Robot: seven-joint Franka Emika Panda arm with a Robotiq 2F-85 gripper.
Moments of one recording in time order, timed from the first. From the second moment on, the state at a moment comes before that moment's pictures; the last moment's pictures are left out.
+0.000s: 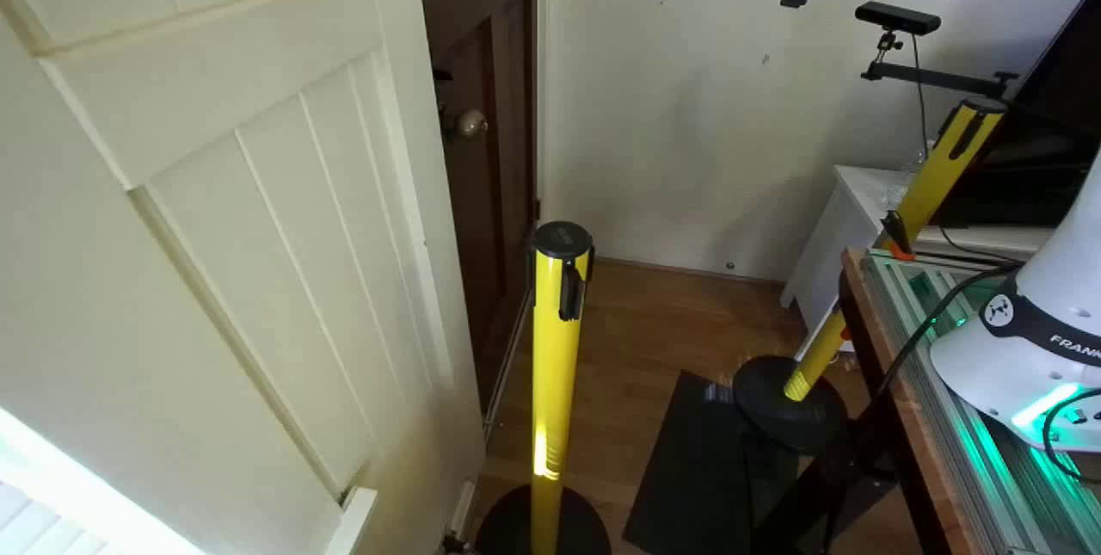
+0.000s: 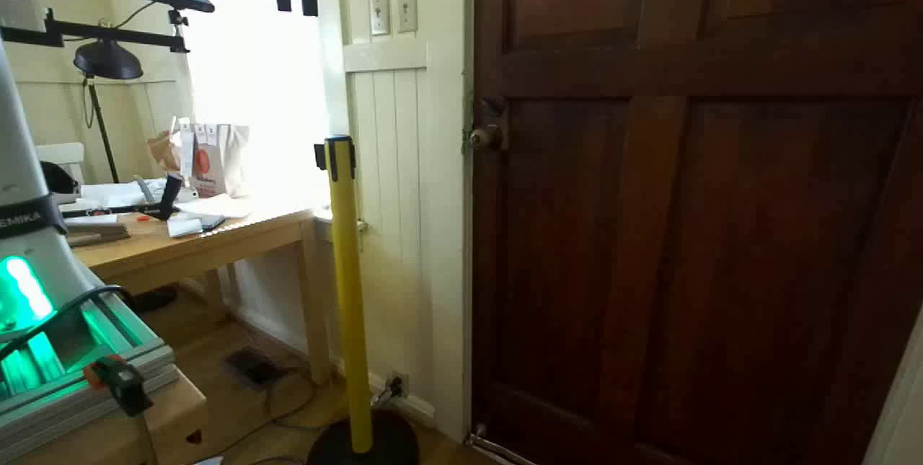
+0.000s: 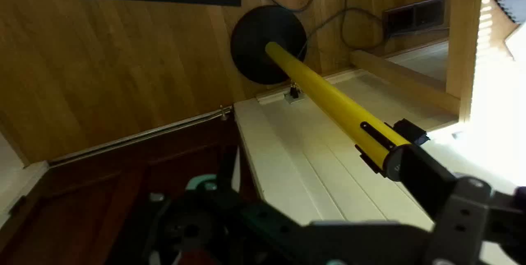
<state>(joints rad) -0.13 -0.65 -0.29 -2.39 0.03 1.82 -0.18</state>
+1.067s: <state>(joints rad) -0.05 -0.43 -0.09 -2.40 -0.10 2.28 -0.23</state>
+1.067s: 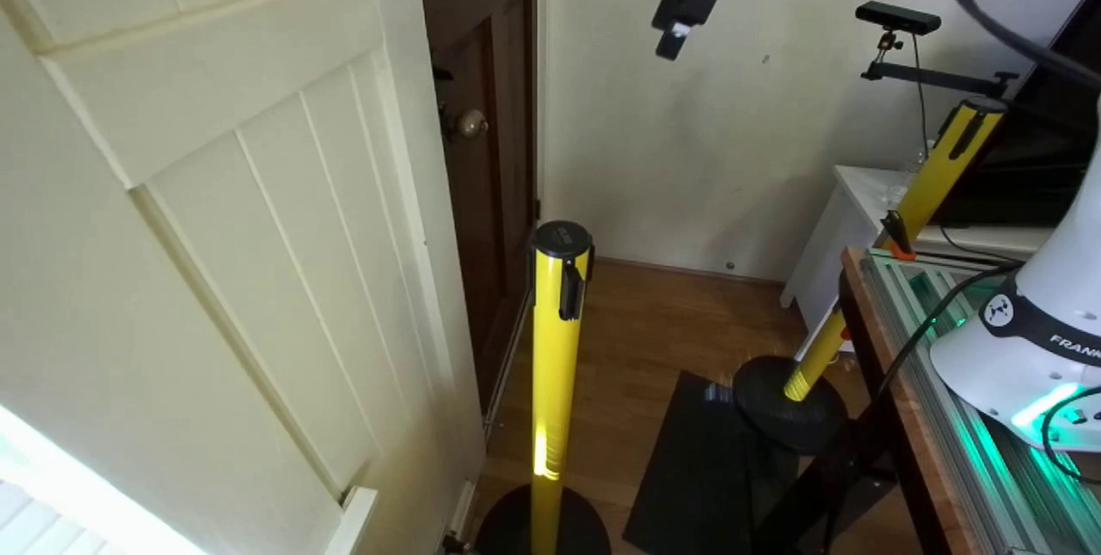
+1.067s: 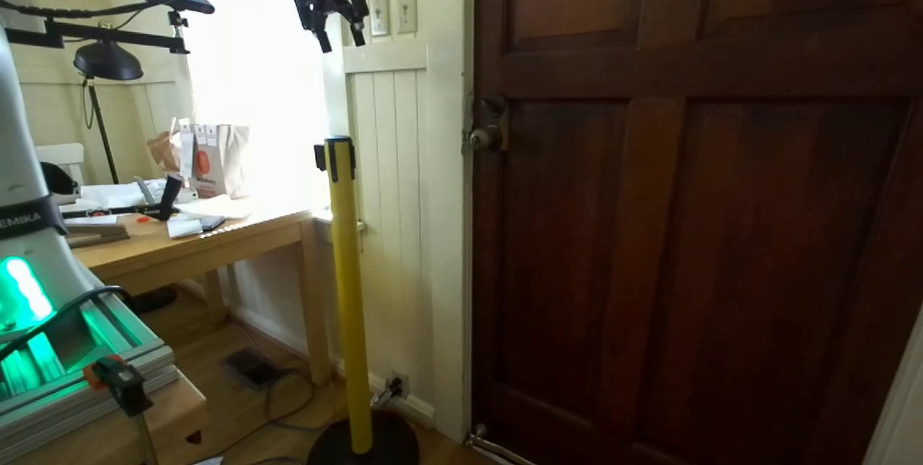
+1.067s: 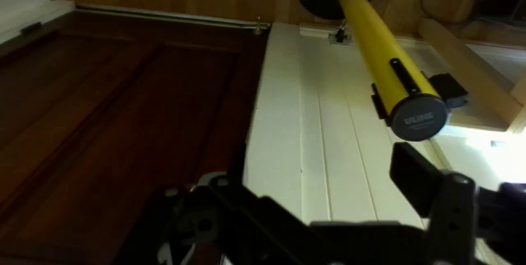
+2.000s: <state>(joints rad) -0.13 -0.11 -0.14 -2.35 -0.37 2.72 -0.36</state>
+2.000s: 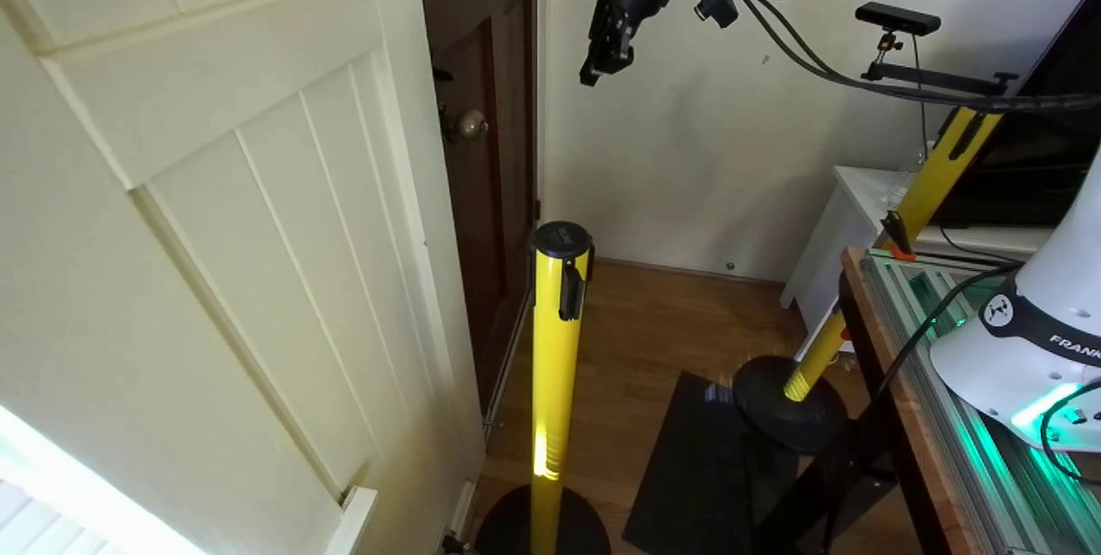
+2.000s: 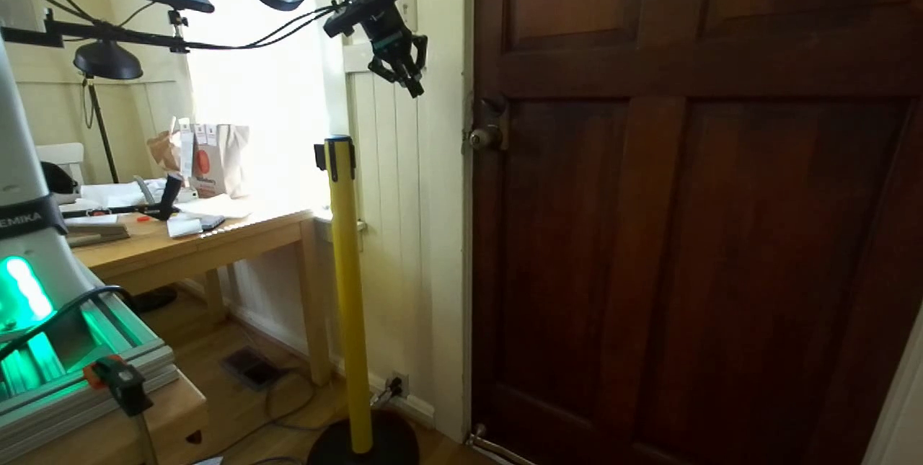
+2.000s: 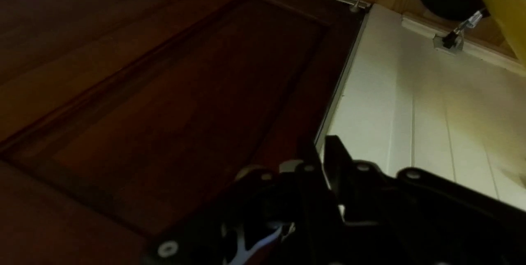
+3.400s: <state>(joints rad) -0.13 0.21 -0.23 -2.02 -1.56 3.13 0.34</state>
